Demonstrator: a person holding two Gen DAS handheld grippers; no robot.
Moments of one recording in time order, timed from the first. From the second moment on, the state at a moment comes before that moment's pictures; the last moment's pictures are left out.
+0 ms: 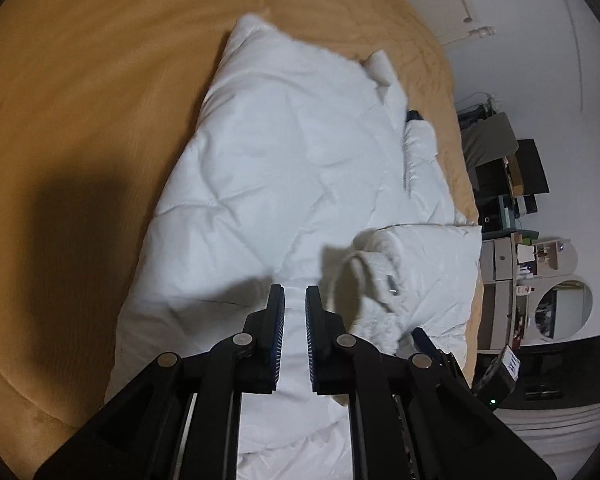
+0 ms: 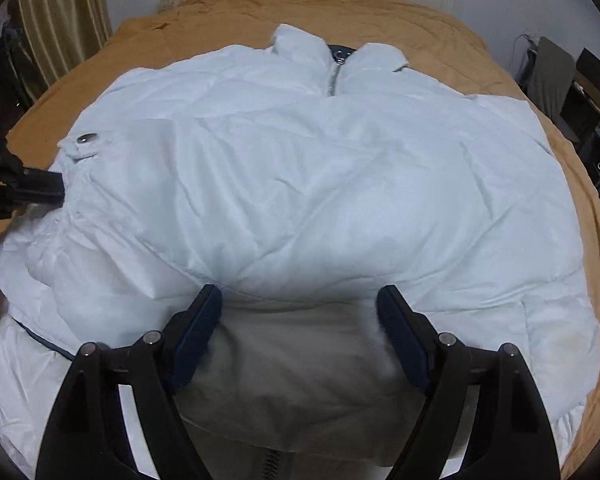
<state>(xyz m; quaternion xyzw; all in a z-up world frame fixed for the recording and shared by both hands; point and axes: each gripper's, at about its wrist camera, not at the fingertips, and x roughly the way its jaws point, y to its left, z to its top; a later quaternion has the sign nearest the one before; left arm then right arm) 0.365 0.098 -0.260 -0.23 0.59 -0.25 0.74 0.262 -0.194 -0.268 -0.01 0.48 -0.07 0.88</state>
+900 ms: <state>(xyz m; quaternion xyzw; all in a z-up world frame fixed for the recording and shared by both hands) 0.315 -0.021 -0.297 -0.02 0.53 -0.29 0.80 0.181 -0.360 -0.257 0.08 0.50 -0.15 0.85</state>
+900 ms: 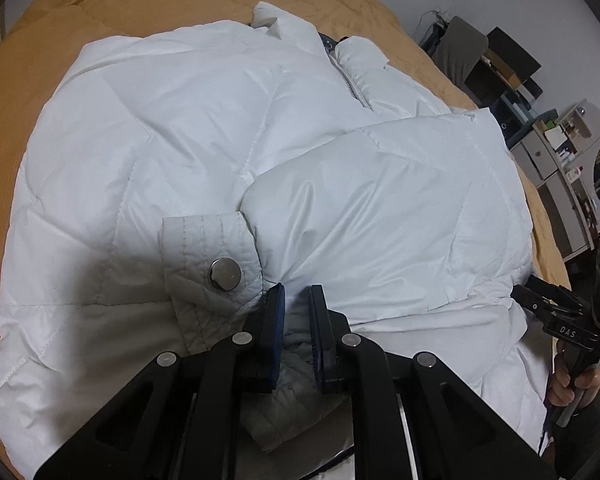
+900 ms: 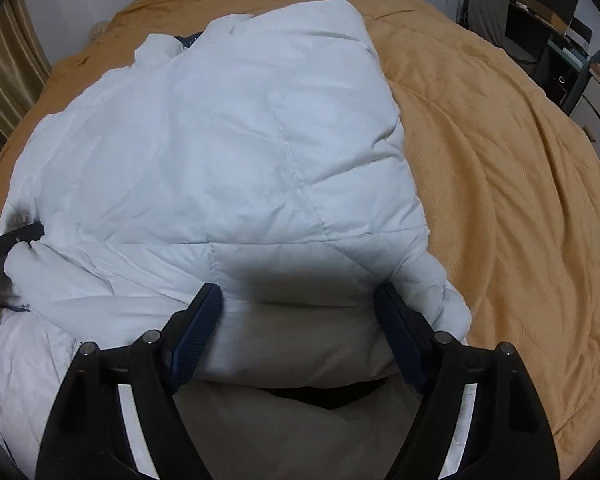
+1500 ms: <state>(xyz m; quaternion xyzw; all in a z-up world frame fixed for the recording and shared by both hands) 0.307 -0.002 -0.297 -0.03 0.53 -0.31 0.79 0.391 -0.443 -0.249 0.17 0.51 -0.25 0.80</state>
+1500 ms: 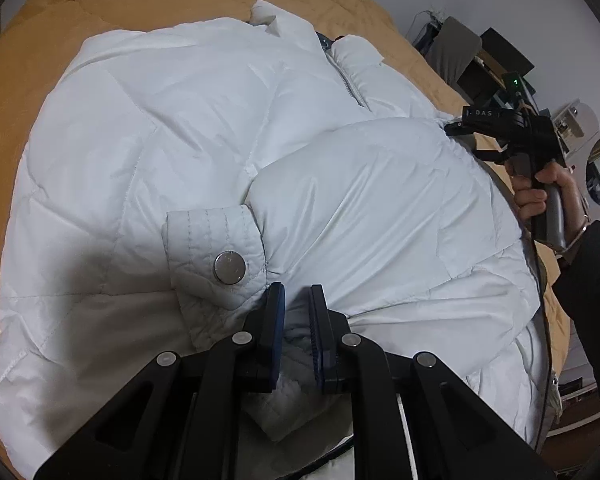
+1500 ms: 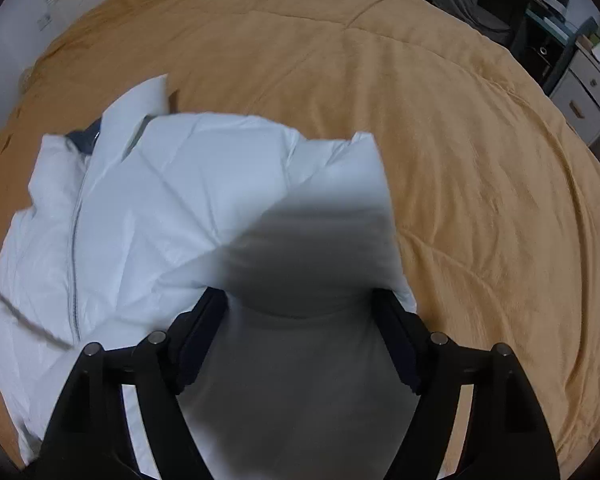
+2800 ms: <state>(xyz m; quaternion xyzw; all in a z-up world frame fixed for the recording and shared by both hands) 0.263 0.067 -0.278 -0.02 0.53 -0.22 0.82 0.172 -0.347 -0.252 0.07 0.50 -0.21 0.84</state>
